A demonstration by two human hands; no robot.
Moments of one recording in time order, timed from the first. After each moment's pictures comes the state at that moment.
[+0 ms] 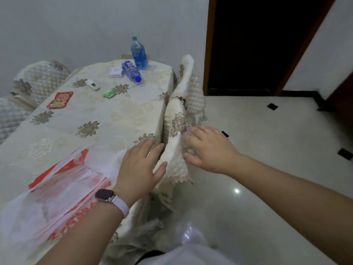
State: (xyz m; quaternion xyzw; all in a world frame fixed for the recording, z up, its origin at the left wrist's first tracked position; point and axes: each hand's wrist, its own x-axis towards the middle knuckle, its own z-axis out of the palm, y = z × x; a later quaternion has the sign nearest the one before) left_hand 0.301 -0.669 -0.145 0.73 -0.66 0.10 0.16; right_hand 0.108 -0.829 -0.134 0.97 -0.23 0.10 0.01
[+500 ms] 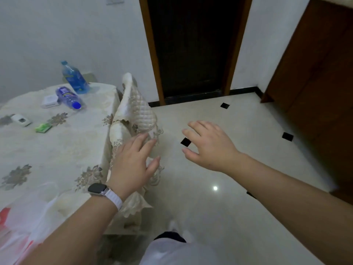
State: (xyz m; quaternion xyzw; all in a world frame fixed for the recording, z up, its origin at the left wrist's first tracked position) left_hand 0.198 -0.829 -0.122 0.67 -0.72 0.08 0.15; right_hand -0.037 -0.924 -0.106 0.91 -0.39 0.12 0.01
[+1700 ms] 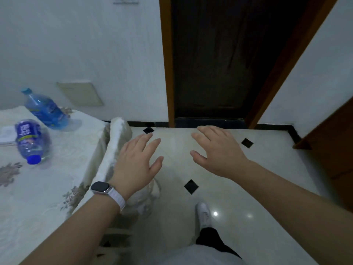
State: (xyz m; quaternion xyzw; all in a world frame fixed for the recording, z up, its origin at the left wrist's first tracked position) left_hand 0.327 -1.310 -0.160 0.72 -0.67 0.08 0.17; right_hand 0.099 -1.431 -0.130 0.93 -0.36 0.07 0.01
